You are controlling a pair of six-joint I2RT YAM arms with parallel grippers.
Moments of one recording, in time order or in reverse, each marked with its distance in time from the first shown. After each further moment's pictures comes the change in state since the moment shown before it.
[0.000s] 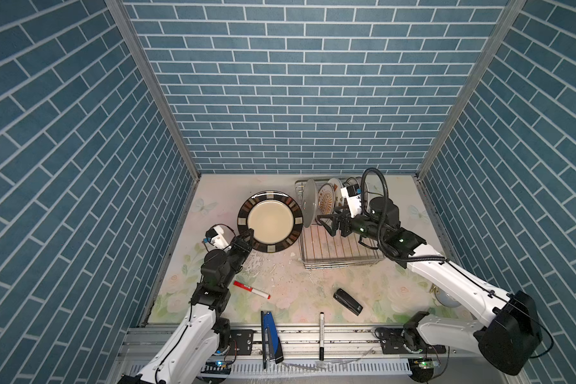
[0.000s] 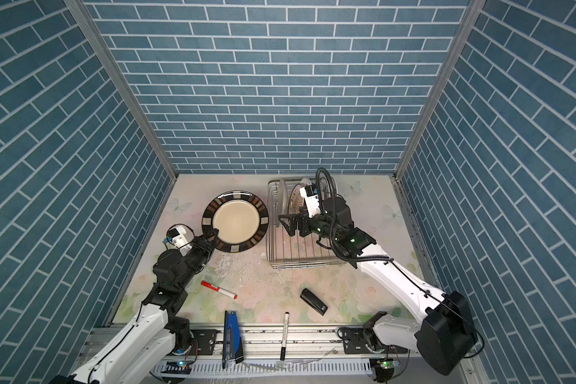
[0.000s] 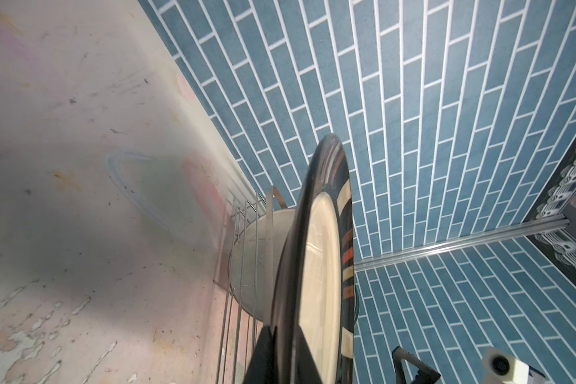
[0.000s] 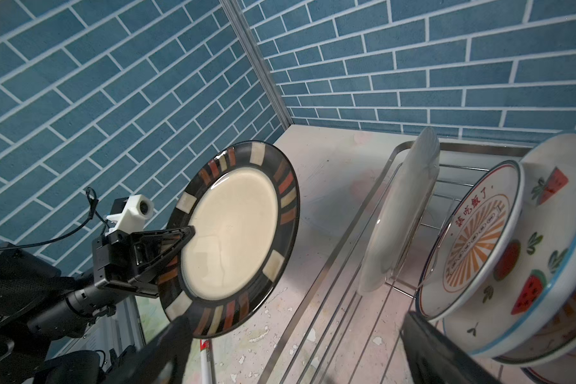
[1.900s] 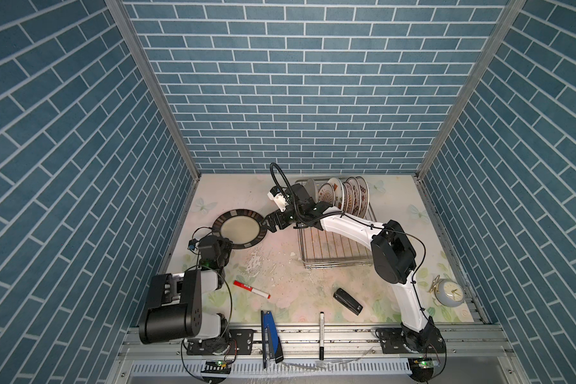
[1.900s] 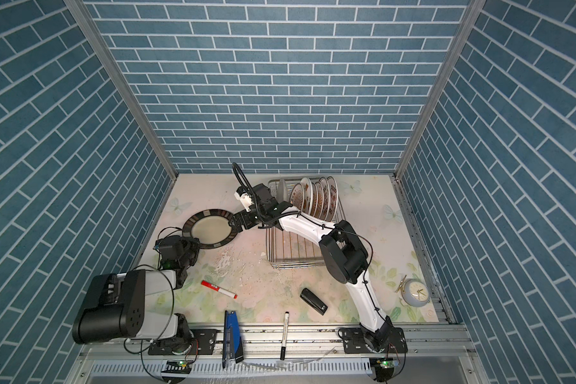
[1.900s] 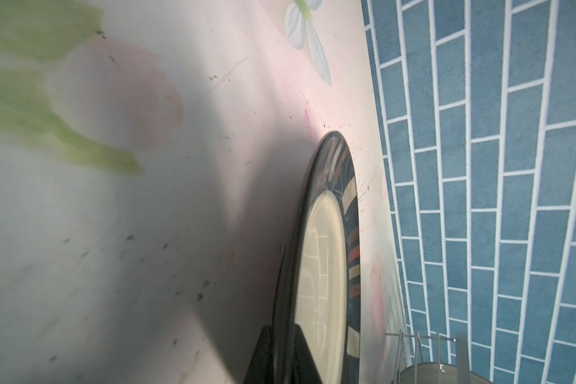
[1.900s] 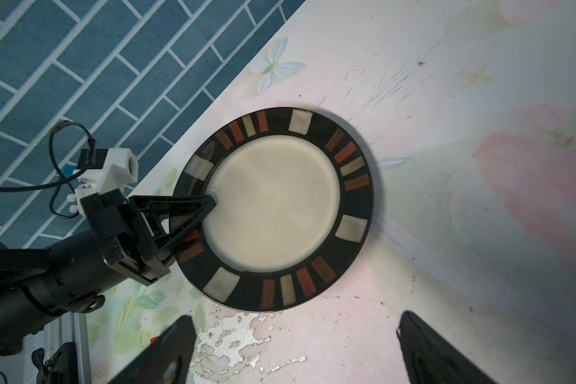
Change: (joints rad) left arm 0.347 0.763 0.088 0.245 -0.065 0.013; right arm 0.220 0.948 0.836 -0.249 -0.019 -0.095
